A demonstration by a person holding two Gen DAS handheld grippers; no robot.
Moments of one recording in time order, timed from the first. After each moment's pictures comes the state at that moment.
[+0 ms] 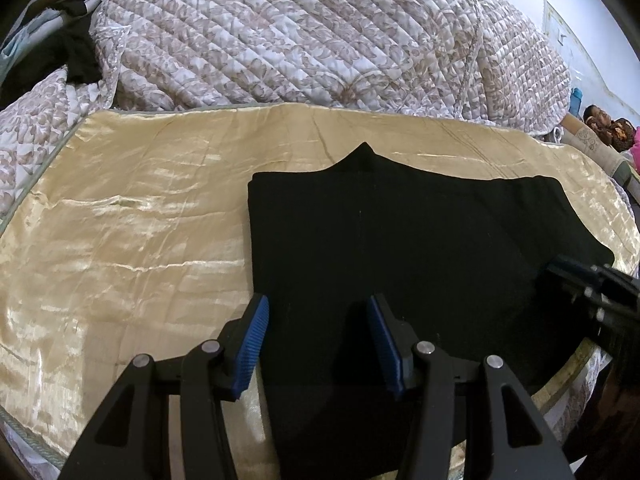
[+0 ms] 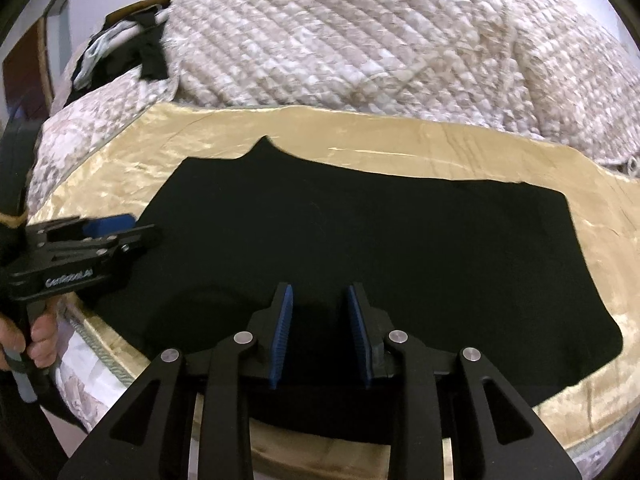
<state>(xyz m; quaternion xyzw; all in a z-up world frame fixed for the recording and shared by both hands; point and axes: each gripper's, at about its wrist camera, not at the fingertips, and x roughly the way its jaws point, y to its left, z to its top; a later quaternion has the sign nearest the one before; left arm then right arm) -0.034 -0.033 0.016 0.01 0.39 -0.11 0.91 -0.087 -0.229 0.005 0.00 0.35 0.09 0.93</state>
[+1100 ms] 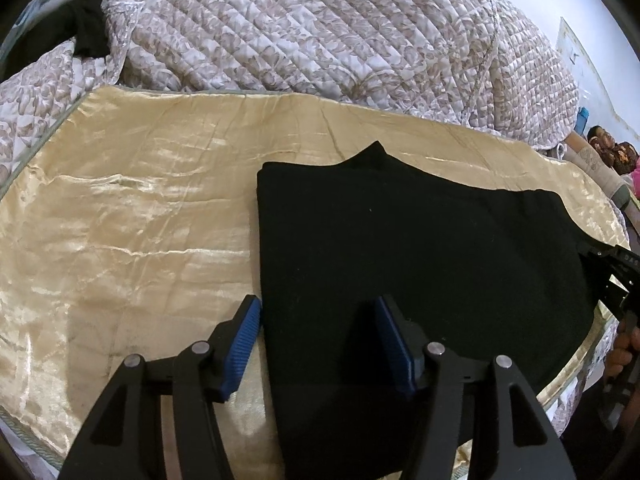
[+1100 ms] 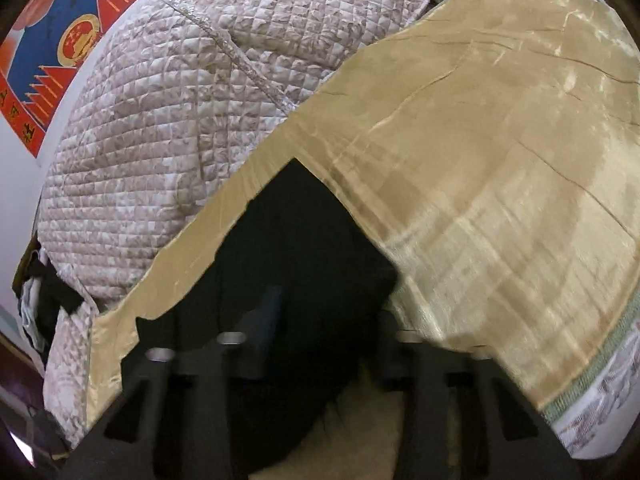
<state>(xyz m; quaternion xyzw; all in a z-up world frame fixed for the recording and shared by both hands) -0.026 -0.017 0.015 -0.03 0.41 -0.11 0.91 -0.096 -0.404 -0.011 0.37 0.29 -0.08 0.88</state>
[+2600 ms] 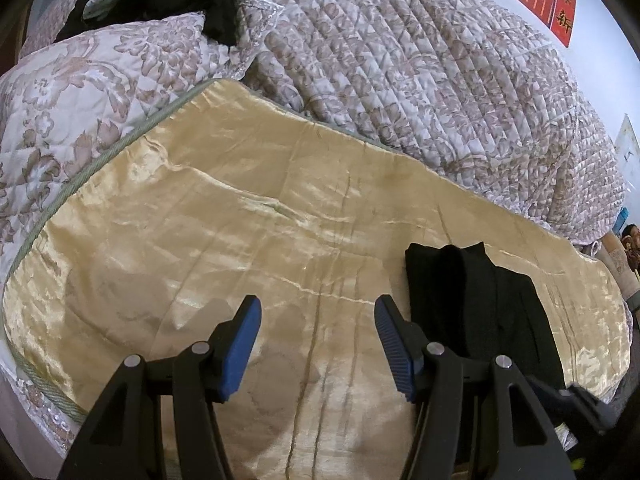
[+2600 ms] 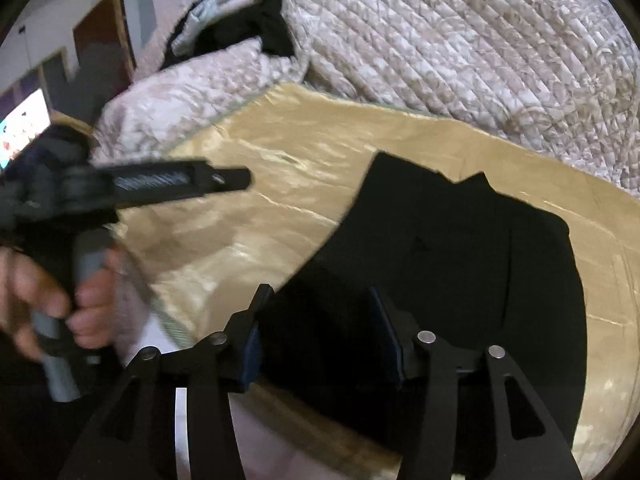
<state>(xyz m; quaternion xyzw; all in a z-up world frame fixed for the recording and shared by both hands) -0.032 0.093 0.043 -0.14 0.38 -0.01 0.92 -0.085 -0.087 0.029 -0.02 0.34 0.27 0.90</state>
